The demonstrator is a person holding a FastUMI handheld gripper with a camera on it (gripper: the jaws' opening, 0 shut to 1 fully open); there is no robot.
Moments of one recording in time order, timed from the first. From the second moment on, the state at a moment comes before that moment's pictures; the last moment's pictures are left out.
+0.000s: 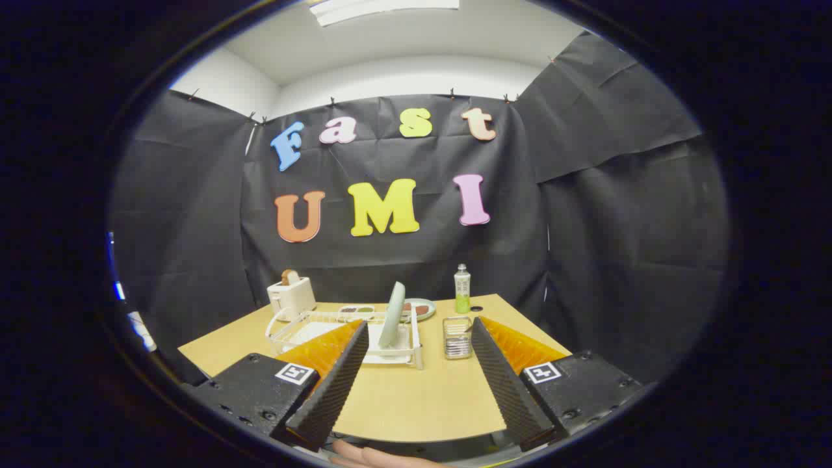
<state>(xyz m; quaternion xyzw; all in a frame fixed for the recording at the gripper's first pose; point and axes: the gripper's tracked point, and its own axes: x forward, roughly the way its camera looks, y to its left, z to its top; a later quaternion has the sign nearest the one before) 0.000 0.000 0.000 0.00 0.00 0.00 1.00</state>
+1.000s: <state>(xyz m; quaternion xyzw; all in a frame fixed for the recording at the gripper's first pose) 0.022 -0.007 -0.029 0.00 0.04 0.00 1.00</state>
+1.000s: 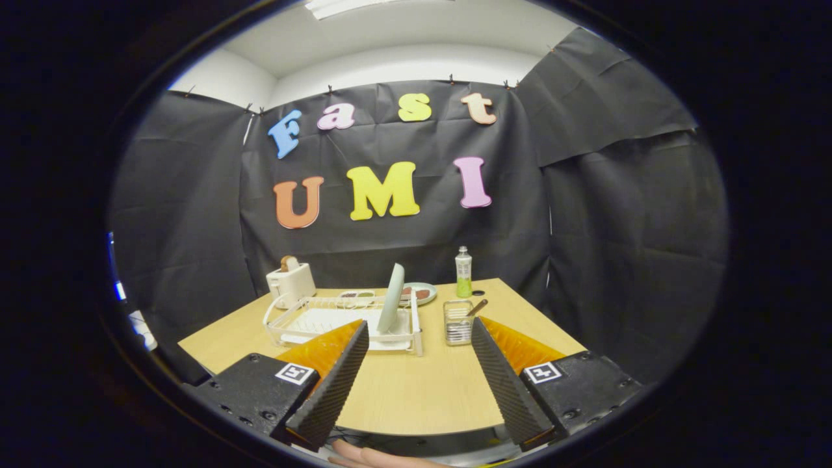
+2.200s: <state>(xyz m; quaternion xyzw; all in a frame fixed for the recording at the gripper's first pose) 0.343 0.048 0.016 -0.11 0.39 -0.02 0.91</state>
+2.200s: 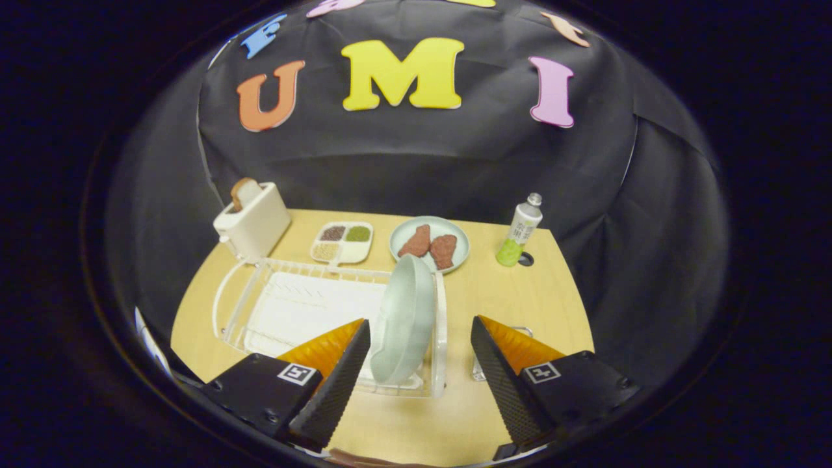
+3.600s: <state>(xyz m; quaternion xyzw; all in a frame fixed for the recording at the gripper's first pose) 0.349 0.052 0.064 -0.21 0.37 -0.25 0.87</state>
